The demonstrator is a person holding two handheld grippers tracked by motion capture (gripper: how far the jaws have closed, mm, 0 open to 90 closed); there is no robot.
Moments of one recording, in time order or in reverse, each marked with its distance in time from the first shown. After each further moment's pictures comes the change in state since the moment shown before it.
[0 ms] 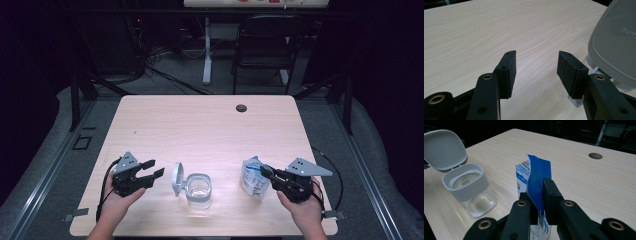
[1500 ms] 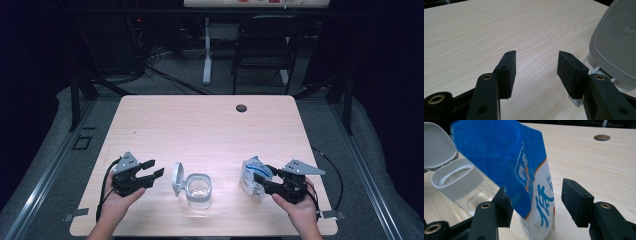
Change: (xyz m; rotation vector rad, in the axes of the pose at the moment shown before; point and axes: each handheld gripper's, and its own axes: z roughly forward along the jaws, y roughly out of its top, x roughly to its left) left arm 0.001 0.000 0.000 0.004 0.002 -0.001; right arm -0.012 -0.024 0.022 0.033 0.023 0.115
